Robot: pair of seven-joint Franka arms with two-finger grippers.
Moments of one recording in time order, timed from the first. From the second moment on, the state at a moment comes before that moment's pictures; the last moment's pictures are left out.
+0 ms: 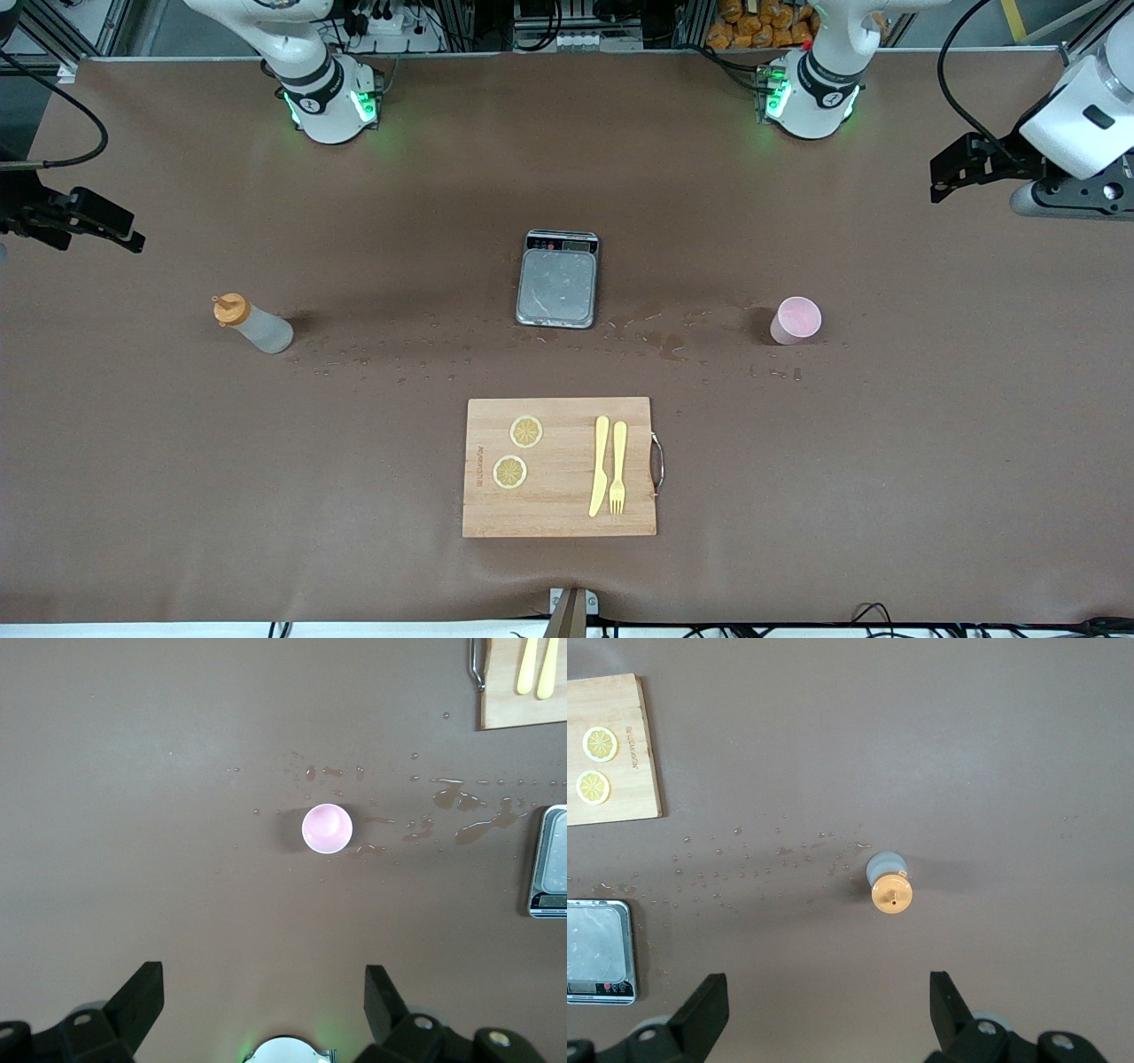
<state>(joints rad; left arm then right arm) -0.04 -0.04 -0.11 -1.56 0.02 1.44 -0.04 -0.08 0.00 0.04 -1.56 0.06 1.55 0.03</state>
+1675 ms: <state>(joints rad) -0.03 0.13 -0.17 -1.88 -0.04 1.81 -0.06 -0.31 0.14 0.02 -1.58 0.07 1.46 0.10</state>
